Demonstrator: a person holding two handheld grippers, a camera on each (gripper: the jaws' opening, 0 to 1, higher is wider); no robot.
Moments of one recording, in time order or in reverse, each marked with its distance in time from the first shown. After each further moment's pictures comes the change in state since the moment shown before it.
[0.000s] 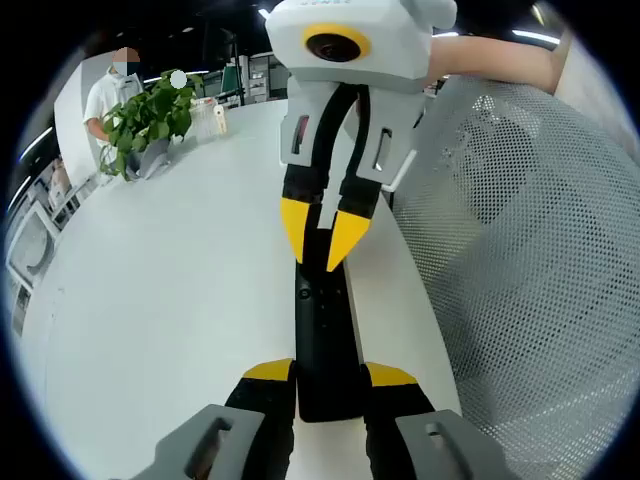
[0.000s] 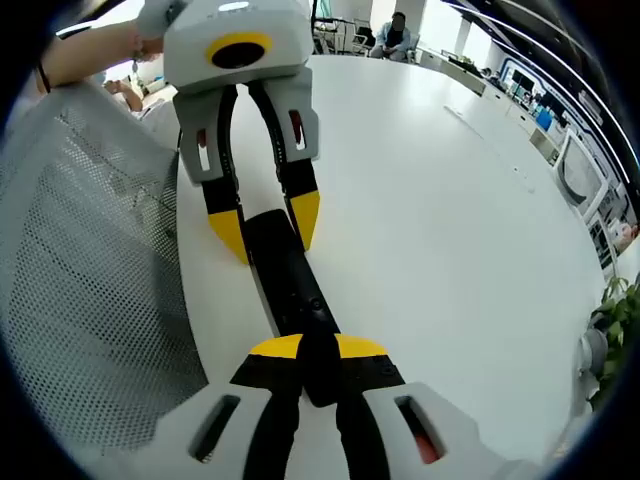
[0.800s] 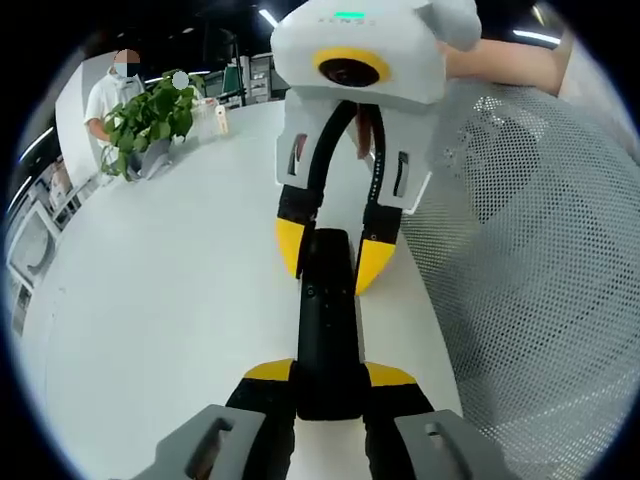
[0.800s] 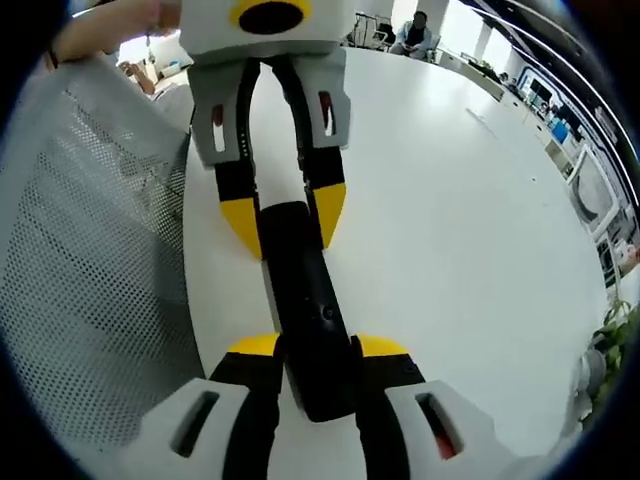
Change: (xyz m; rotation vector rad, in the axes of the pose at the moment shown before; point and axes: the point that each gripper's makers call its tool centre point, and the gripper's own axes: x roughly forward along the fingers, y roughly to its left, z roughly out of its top) left arm 0.000 0.001 0.000 0.002 -0.002 0.002; right arm 0.014 0.008 -0.003 -0.073 0.041 0.033
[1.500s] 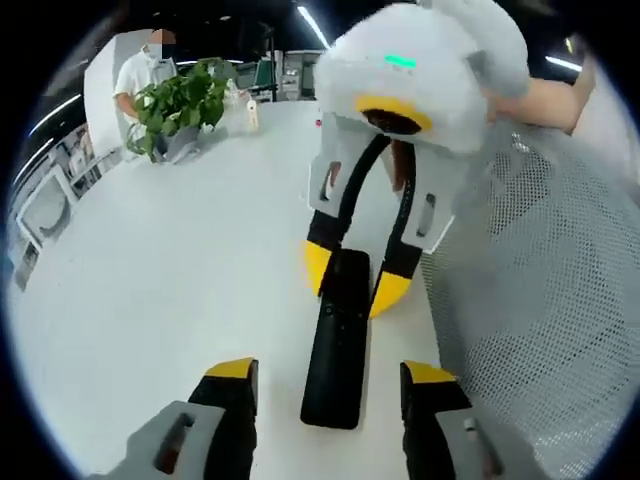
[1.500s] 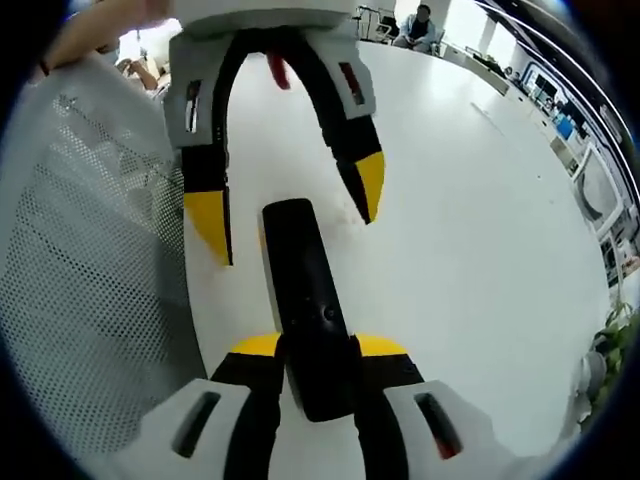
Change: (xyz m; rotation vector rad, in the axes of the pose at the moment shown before) left arm -0.019 0.015 0.024 -0.189 -0.083 0.080; right arm 0.001 0.000 0.000 0.007 0.026 0.018
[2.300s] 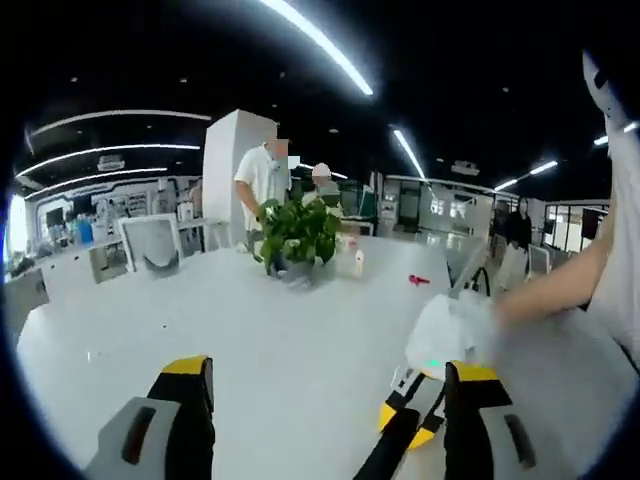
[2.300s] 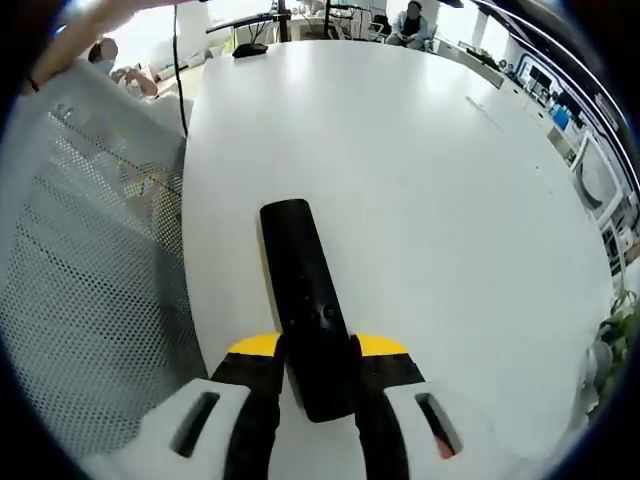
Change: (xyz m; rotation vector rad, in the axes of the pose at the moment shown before) left arm -0.139 0.042 0.105 -0.200 -0.644 0.402; right arm 0.000 0.000 -0.002 0.038 -0.007 0.009
